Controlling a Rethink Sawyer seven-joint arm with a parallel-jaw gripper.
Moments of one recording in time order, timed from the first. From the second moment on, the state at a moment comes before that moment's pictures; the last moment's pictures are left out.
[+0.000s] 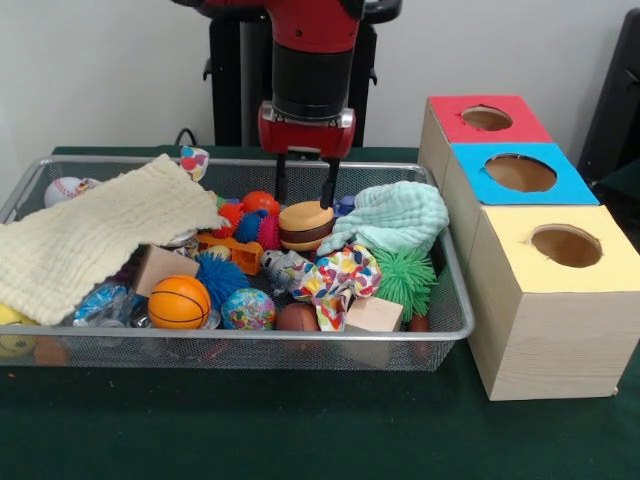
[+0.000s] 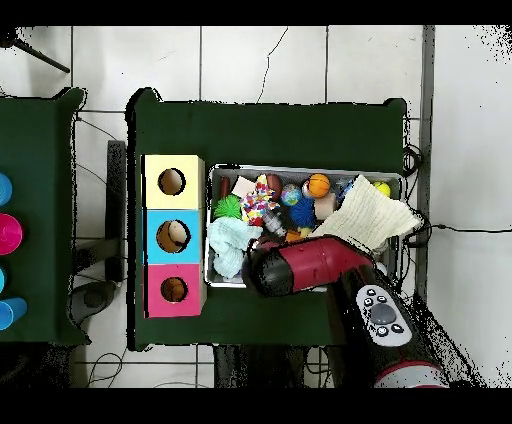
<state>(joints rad) -0.45 -0.66 0.23 1.84 -0.61 0.38 2.06</state>
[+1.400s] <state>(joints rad) -0.45 -0.52 0.08 1.75 -0.61 0.23 2.06</state>
